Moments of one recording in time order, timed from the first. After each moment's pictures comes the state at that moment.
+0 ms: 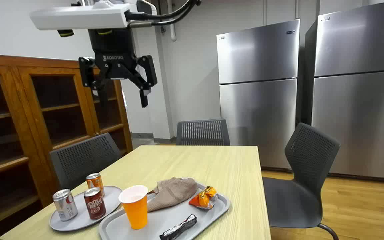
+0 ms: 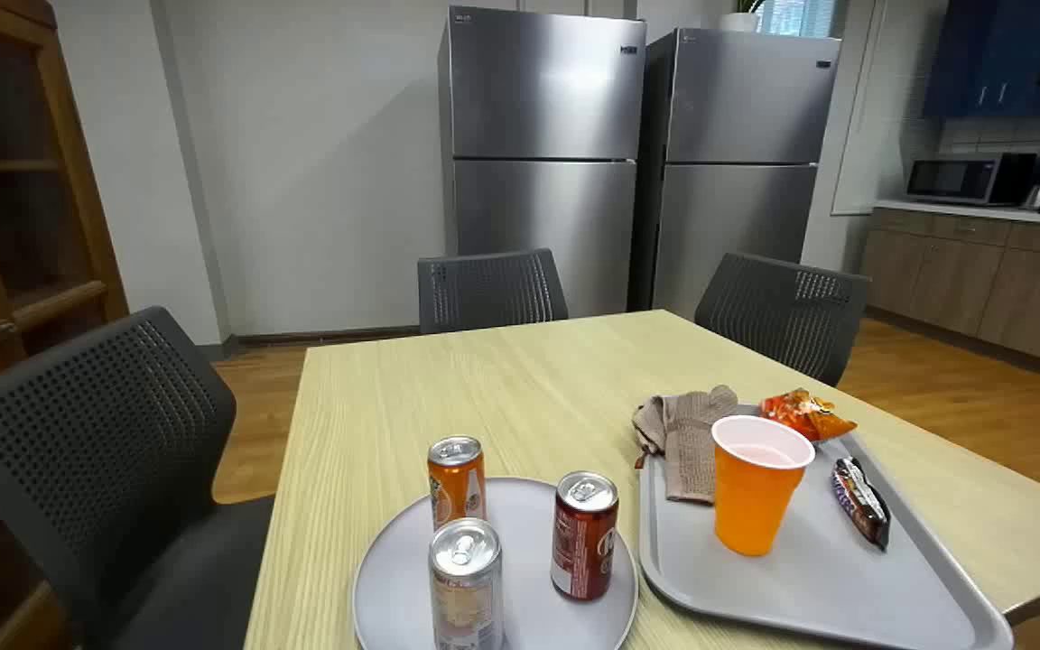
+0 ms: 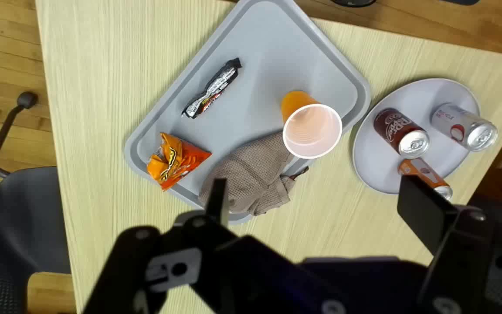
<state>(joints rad) 0.01 -0.90 -0.26 -2.61 -0.08 1.86 -0.40</state>
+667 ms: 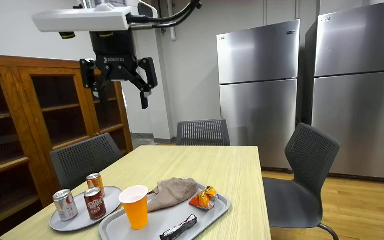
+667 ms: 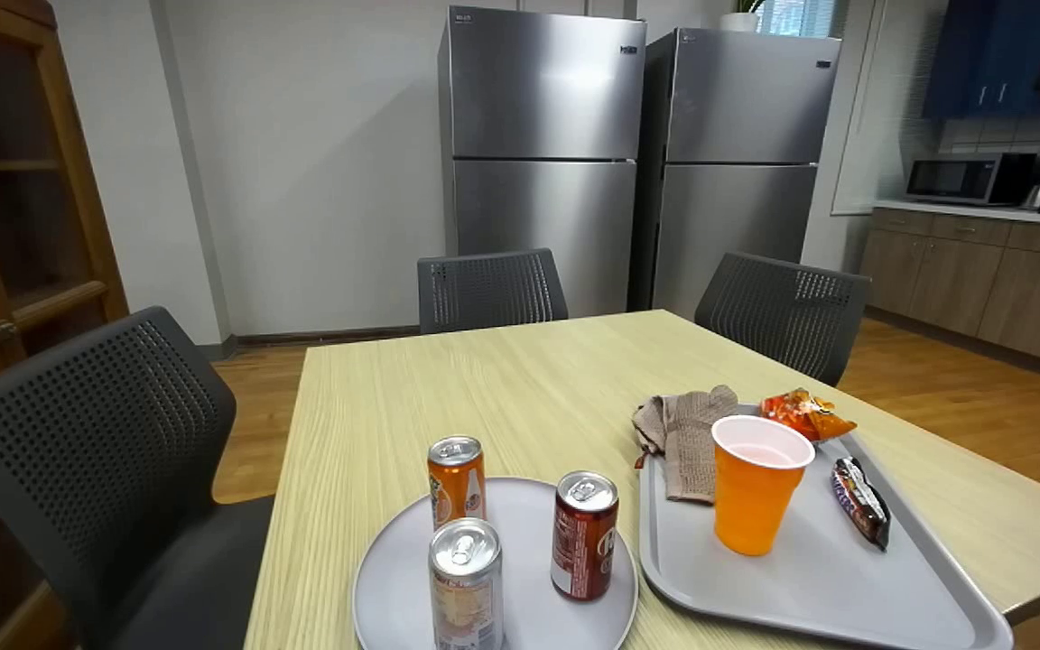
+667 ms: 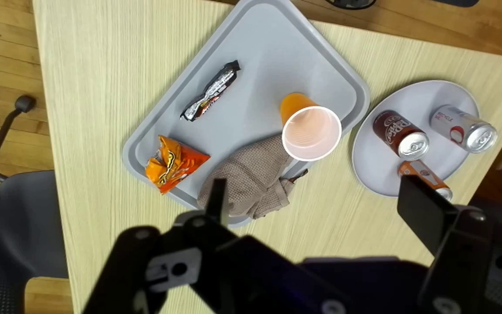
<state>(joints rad) 0.01 -0.89 -0.26 -2.61 -0.07 1.86 -0.40</state>
